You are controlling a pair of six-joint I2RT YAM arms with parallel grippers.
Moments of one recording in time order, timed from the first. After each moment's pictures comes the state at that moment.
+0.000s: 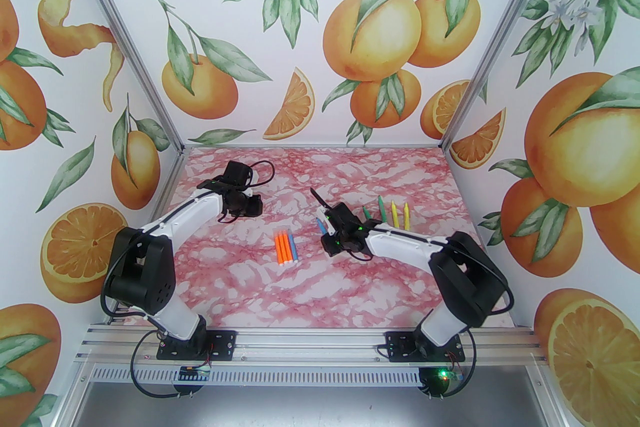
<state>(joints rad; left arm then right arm) -0.28 1.66 1.18 -0.69 0.09 -0.20 0.69 1.68 0.93 -0.34 0.00 0.22</state>
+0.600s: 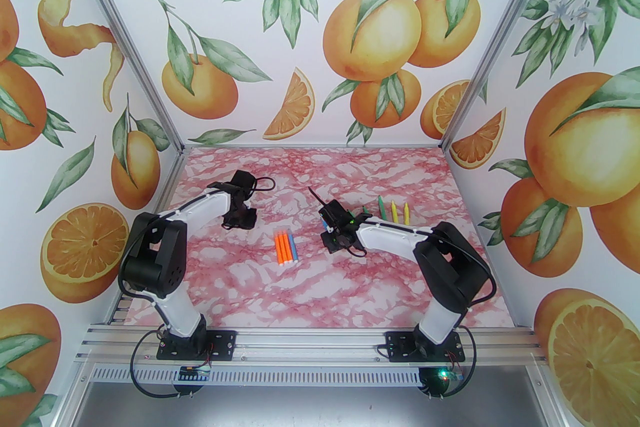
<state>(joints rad) -0.28 1.79 1.17 -0.78 -0.09 -0.15 0.69 1.76 1.00 -0.42 0.08 0.24</state>
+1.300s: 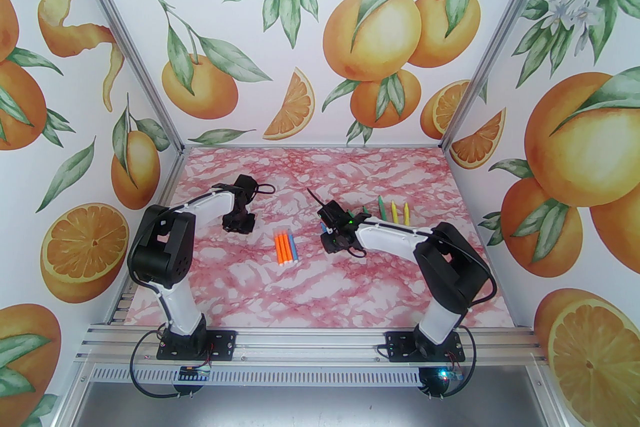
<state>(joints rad) -0.27 1.86 1.17 -0.79 -0.15 -0.12 0.73 1.74 1.03 -0.46 0.11 0.23</state>
